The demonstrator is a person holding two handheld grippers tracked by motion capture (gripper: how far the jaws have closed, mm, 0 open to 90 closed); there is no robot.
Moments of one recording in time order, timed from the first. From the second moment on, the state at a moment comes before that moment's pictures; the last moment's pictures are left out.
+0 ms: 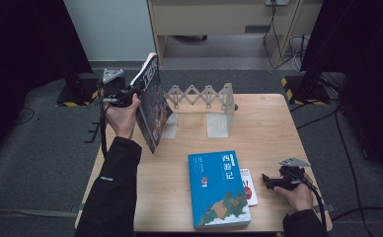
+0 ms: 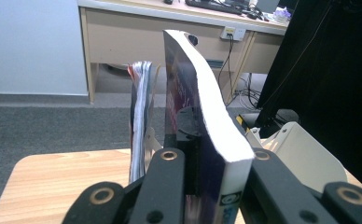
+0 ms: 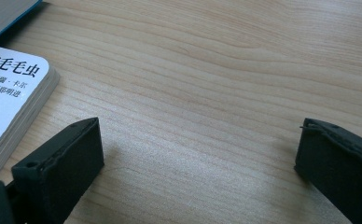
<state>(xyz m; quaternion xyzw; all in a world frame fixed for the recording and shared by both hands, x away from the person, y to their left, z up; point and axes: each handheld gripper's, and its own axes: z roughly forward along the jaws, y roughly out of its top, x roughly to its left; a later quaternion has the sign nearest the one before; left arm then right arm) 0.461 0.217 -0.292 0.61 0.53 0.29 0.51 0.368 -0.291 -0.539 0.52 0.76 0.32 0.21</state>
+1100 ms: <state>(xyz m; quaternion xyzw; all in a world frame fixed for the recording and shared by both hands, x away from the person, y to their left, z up) 0.483 0.180 -0.327 0.62 0.52 0.34 0.48 0.368 -0.290 -0.539 0.52 0.76 0.32 0.21</state>
